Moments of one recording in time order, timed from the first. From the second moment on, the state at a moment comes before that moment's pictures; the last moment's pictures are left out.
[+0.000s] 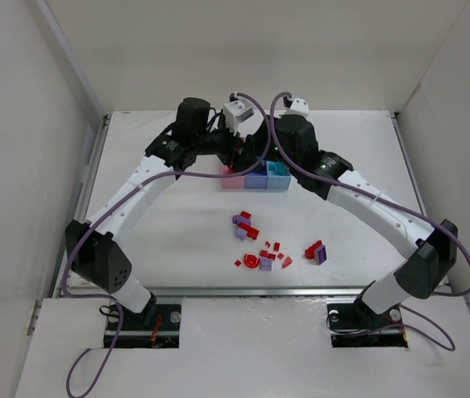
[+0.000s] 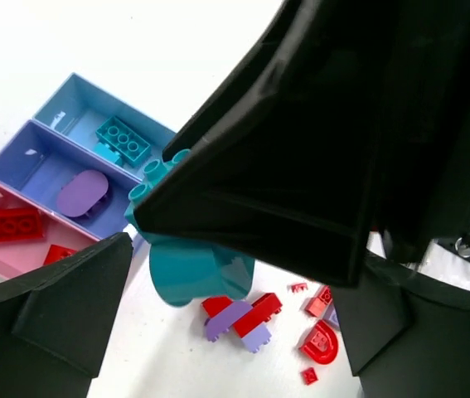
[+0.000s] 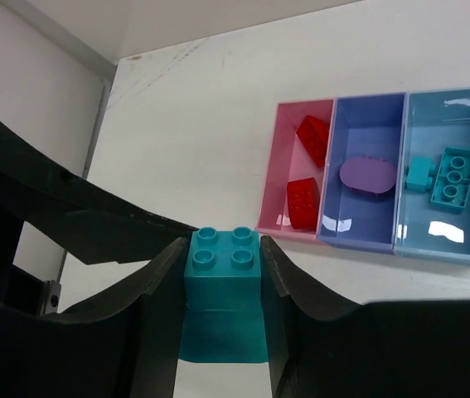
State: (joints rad) left arm -0.51 1.56 1.53 -0.45 0.64 0.08; right arm 0.72 1.53 1.49 -0.28 0.33 0.63
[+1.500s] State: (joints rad) left arm -0.52 1.58 1.51 -0.49 0.35 0.10; right arm 0.41 1.94 1.60 -0.37 0.15 0.54
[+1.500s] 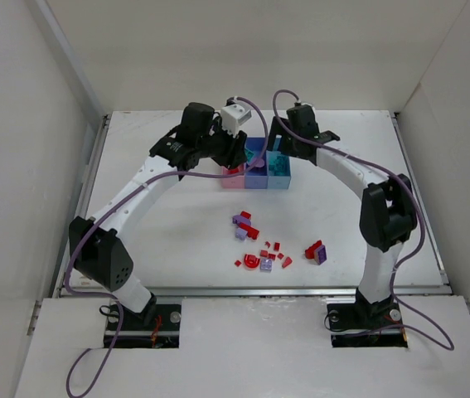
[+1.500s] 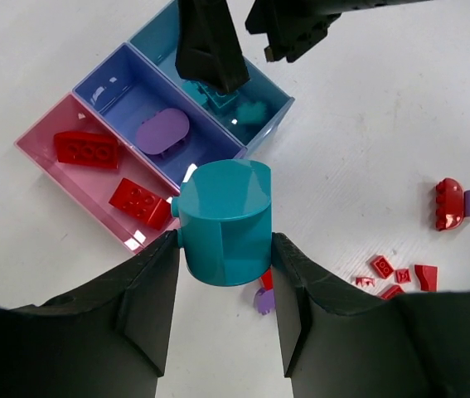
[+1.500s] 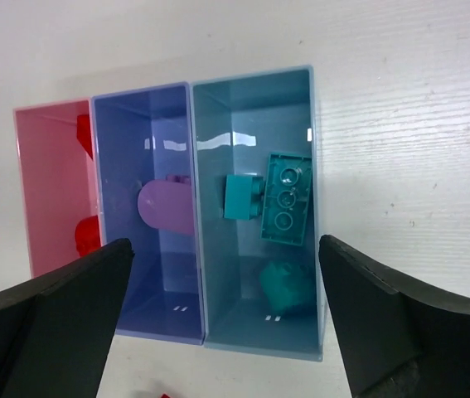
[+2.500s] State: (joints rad) left arm -0.68 2.24 1.95 -0.25 0.03 -0.01; right arm 0.20 1.64 1.40 -0.32 0.13 0.41
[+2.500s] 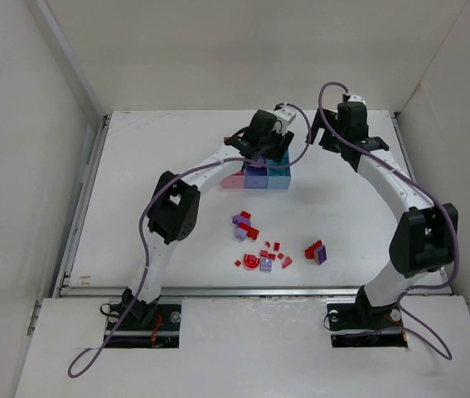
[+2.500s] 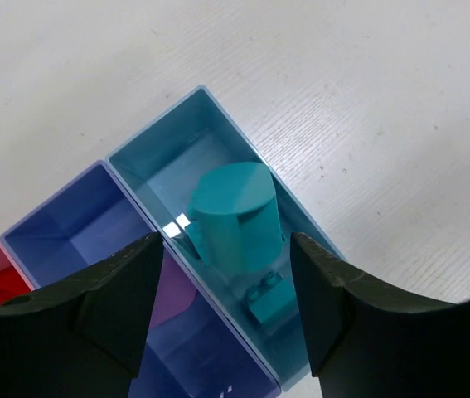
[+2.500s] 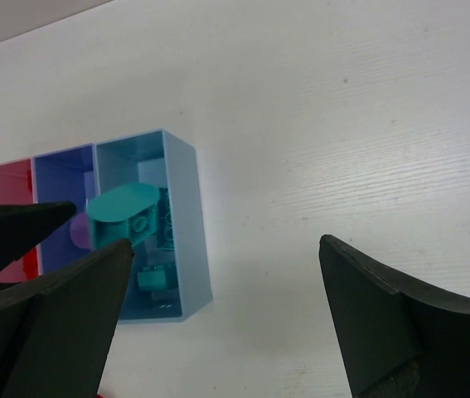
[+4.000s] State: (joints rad) left arm -0.68 1.27 1.15 -0.44 0.10 0.13; right arm 0.48 1.26 0.88 -0.89 -0.02 0.50
